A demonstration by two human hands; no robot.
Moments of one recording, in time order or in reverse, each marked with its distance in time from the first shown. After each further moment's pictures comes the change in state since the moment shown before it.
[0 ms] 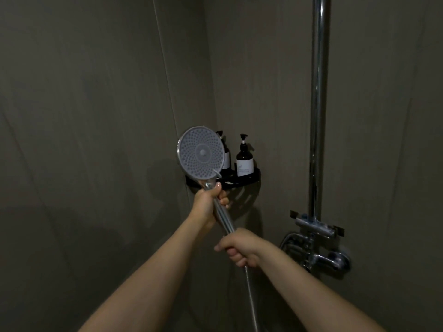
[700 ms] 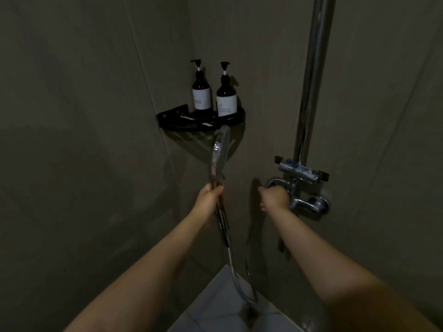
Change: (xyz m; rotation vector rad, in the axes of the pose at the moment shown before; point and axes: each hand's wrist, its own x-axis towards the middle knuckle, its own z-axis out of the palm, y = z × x) left_hand -0.005 -0.143 -0.020 0.350 0.194 -0.169; right_hand 0.060 0.105 -0.106 0.042 0.783 0.098
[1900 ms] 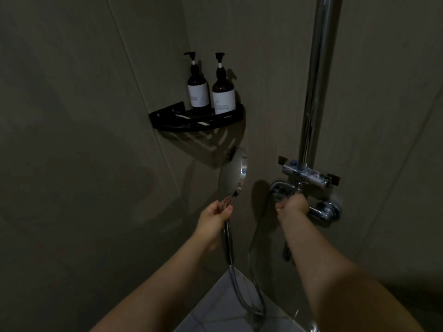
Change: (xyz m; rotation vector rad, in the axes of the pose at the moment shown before) left_hand 0.016 -0.049 0.013 0.032 -0.019 -0.017; right_hand 0.052 0.018 -0.019 0.814 0.088 0.341
